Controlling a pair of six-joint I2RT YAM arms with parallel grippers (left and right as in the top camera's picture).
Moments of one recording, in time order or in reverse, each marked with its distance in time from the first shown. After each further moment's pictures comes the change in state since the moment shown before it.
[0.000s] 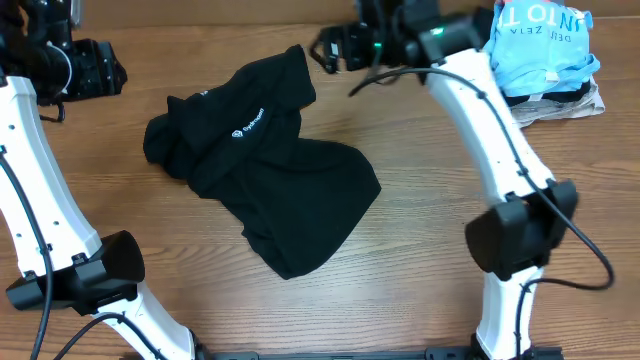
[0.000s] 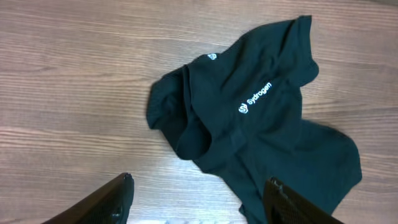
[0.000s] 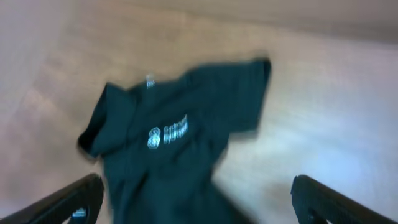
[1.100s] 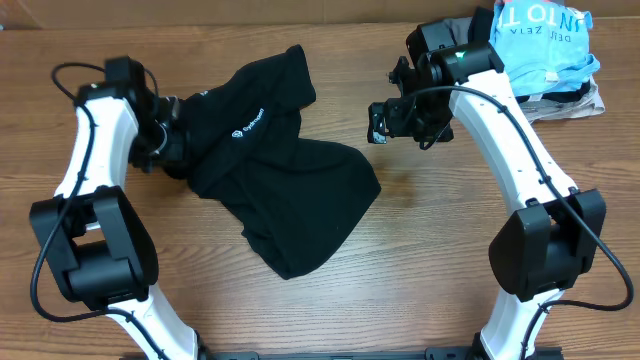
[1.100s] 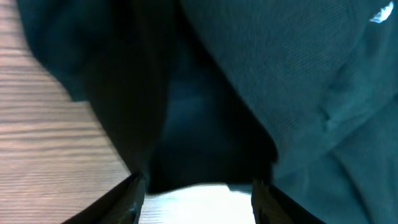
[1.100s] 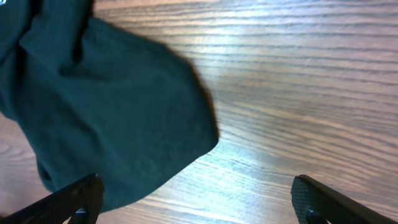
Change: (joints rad) left arm -0.139 -0.010 -1.041 0.654 -0.174 0.037; right arm -0.050 -0.119 -0.370 -0.267 0.214 0.020
